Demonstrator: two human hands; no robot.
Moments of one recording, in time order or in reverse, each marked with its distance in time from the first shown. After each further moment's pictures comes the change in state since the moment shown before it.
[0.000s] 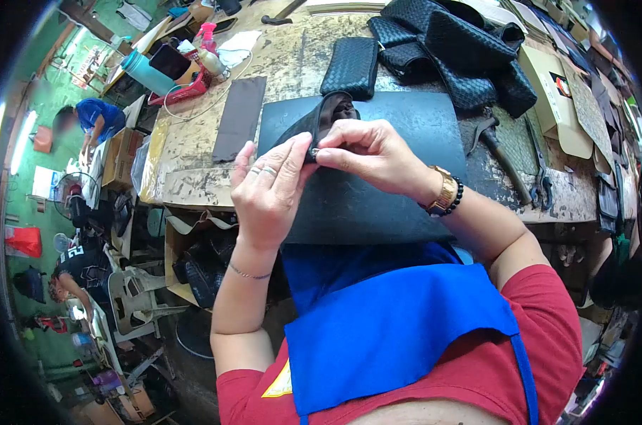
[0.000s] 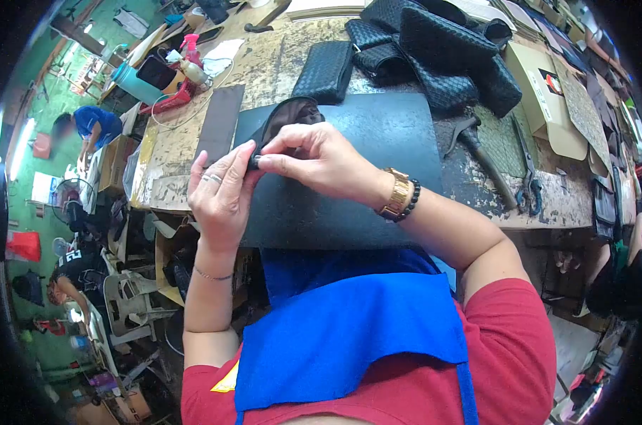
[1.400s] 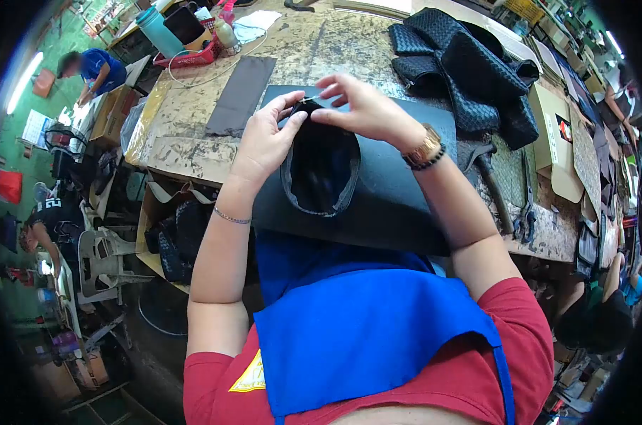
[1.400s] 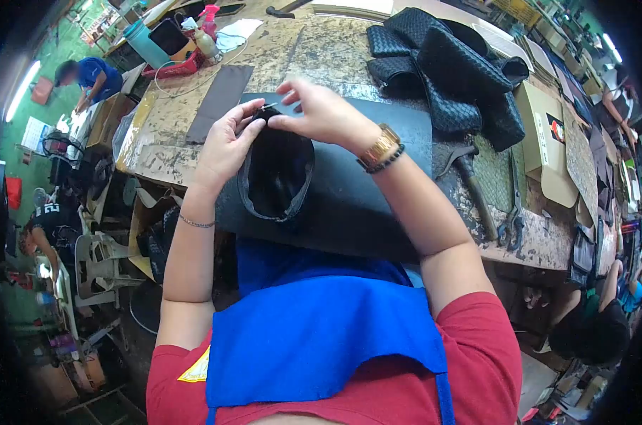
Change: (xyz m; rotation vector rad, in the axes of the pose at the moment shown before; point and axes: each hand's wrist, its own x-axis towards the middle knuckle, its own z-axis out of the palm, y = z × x) left_hand 0.006 -0.043 0.060 -0.972 -0.313 -0.789; right_hand 0.061 0.031 -0.047 -0.730 -0.035 0.041
